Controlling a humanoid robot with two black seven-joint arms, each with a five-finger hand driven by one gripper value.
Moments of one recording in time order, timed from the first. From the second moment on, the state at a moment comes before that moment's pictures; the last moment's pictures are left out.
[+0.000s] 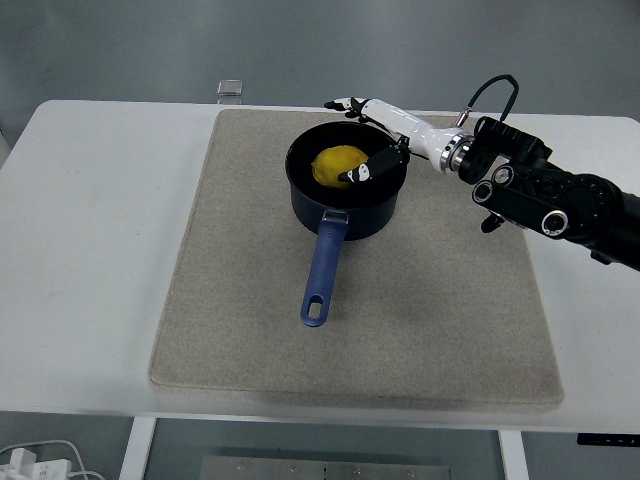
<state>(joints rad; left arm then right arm) -0.02 0.00 -0.08 -0.13 -0.06 -0.11 -0.04 1.26 -0.15 -0.12 0.74 -0.70 -0.09 0.31</state>
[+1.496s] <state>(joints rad) -0.02 0.00 -0.08 -0.13 -0.06 -0.11 -0.04 1.04 -0.34 0.16 0.48 0.35 -0.05 0.16</state>
